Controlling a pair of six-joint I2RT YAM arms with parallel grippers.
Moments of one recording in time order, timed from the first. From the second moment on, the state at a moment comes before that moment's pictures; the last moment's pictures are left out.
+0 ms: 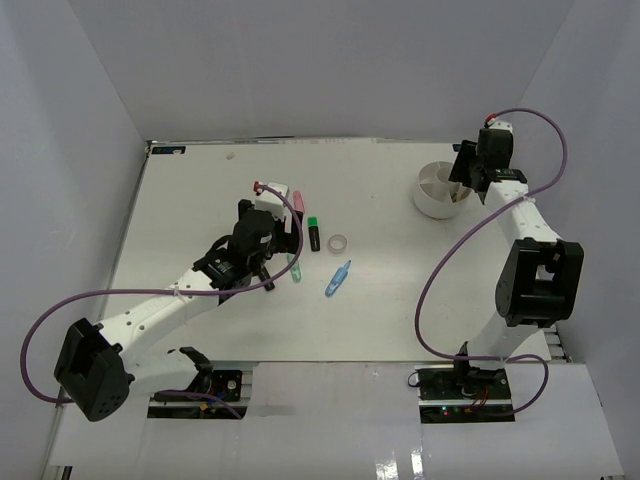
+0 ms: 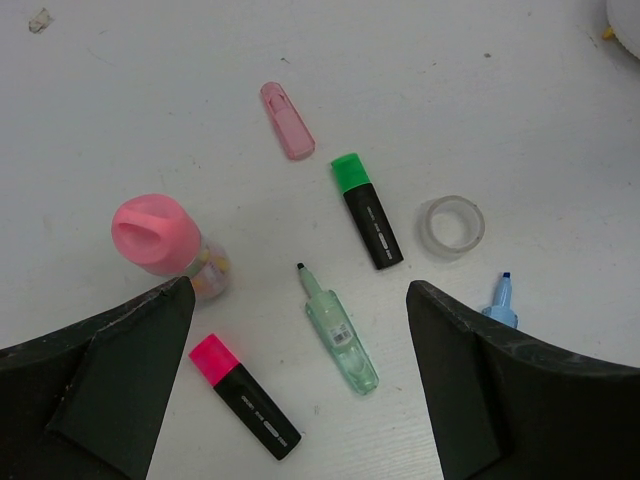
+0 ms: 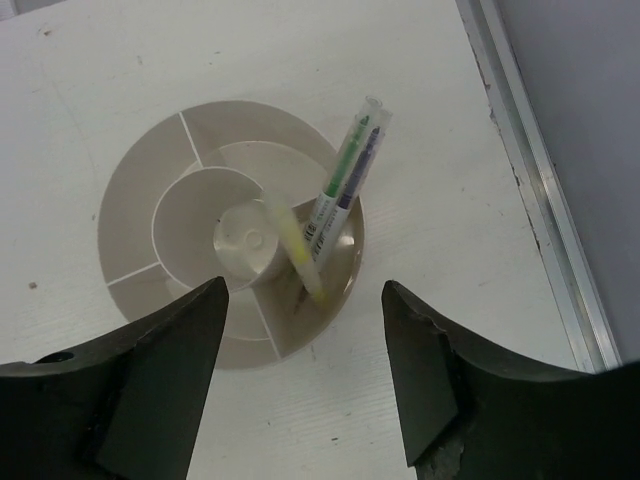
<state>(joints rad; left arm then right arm) -0.72 1.16 0.82 -0.05 -0.42 -0.16 -0.02 1.69 1.36 -0.30 0.17 0.17</state>
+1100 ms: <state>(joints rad) -0.69 1.09 0.83 -0.03 -0.43 -0.18 0.70 1.62 1.12 -0.23 -0.05 -0.07</state>
